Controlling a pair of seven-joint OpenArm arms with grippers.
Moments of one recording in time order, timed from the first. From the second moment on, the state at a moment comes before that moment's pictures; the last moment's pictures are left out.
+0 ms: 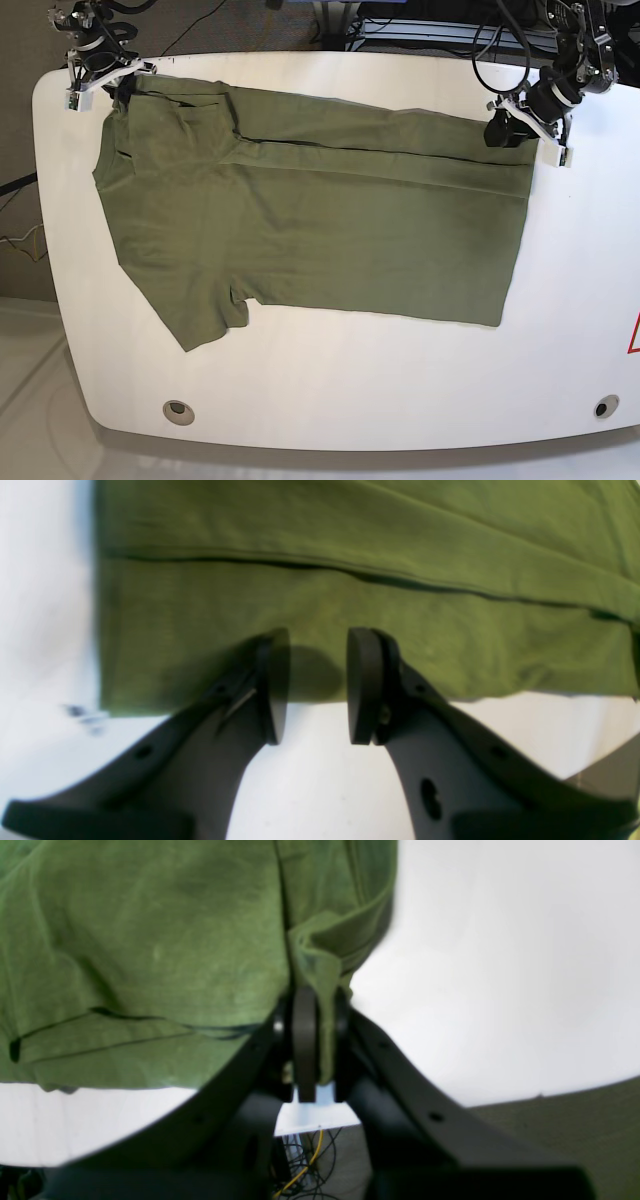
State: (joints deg) left arm 24.8 -18.5 -21.5 92.5 -45.6 -27.9 44.8; right arm -34.1 8.0 38.6 97.0 30.5 25.6 -39.4
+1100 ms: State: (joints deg) left arm 25.4 -18.4 -23.8 90.7 -48.4 -29.7 43.4; right arm -33.8 7.9 38.4 96.9 30.5 25.6 -39.4
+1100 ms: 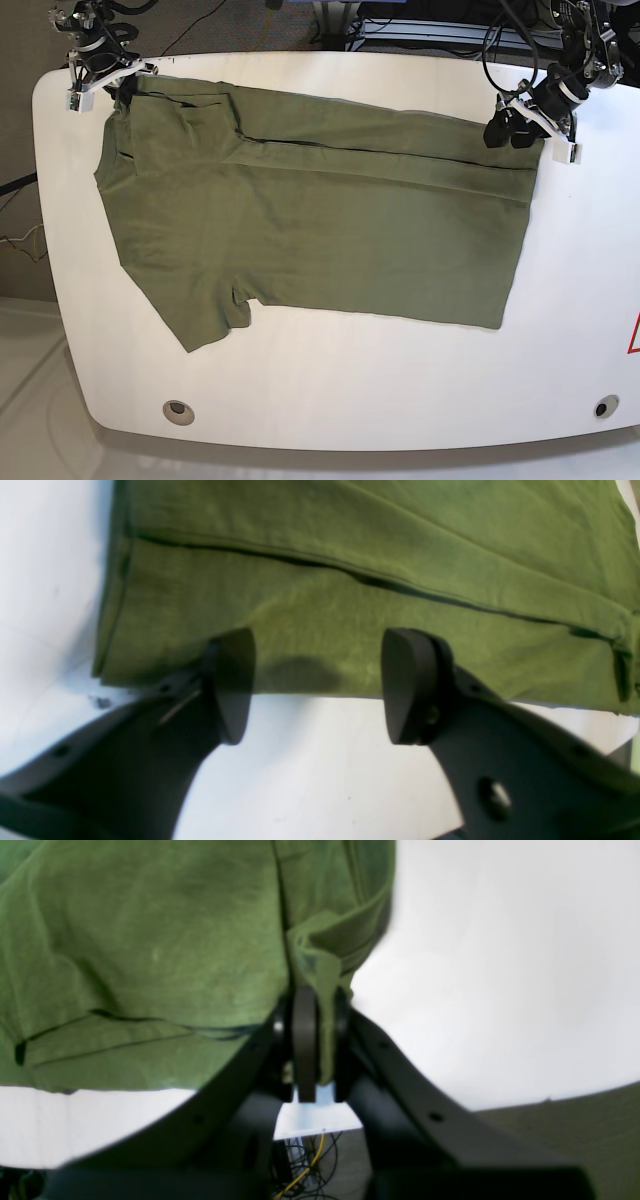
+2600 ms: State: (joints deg) left arm 24.3 -18.4 -25.0 90.5 -46.6 -28.4 44.0; right arm -28.5 7.9 41.0 96.1 30.5 26.7 -41.4
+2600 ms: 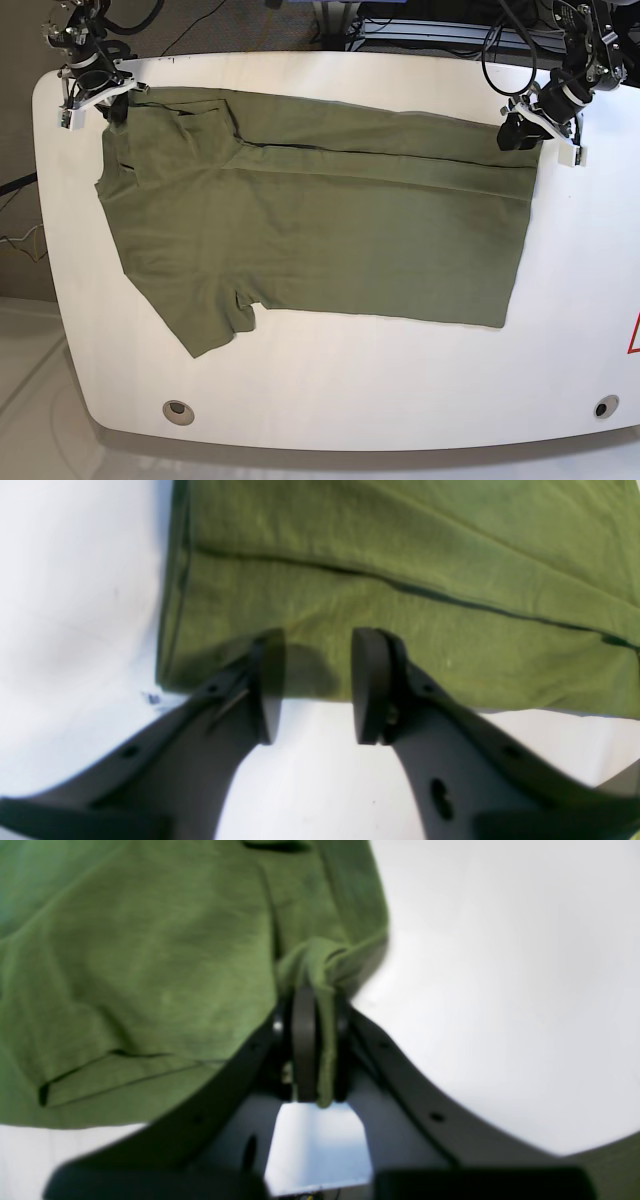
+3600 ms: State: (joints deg) left arm 22.1 -18.2 -25.0 90.9 -47.7 -27.5 45.7; right arm -28.9 9.0 41.3 96.1 30.6 27.1 -42.0
